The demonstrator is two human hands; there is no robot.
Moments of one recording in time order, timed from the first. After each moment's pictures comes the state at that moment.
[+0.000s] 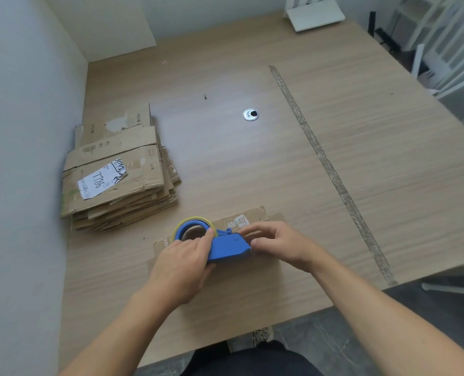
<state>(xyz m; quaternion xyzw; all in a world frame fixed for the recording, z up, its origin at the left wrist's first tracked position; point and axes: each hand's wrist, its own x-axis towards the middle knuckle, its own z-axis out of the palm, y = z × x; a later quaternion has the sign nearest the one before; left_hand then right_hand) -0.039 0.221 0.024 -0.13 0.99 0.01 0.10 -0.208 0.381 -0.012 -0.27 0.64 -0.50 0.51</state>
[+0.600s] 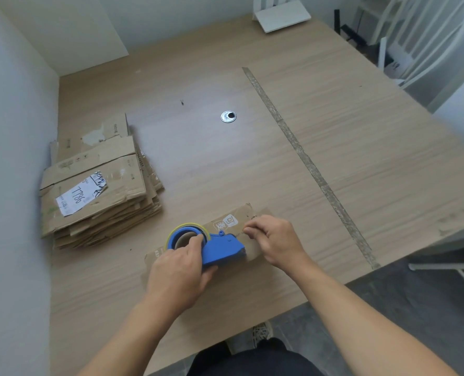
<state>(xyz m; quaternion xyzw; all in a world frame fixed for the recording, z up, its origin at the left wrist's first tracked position) -0.043 0.237 0.017 -0.18 0.98 0.04 0.03 -0.197 0.395 -0.036 -0.34 0.80 -0.47 0.12</state>
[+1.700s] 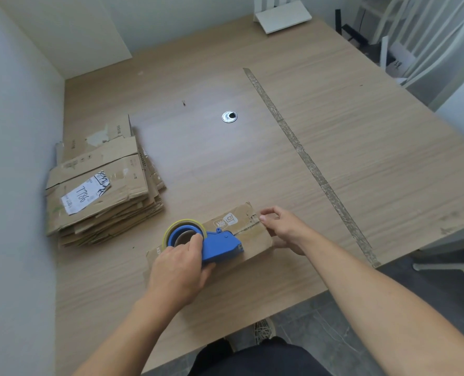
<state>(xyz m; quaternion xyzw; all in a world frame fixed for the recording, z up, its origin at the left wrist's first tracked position) -0.043 0.239 0.021 -0.19 0.98 0.04 0.06 -0.237 0.398 -0.050 0.00 0.72 -0.50 0.48</state>
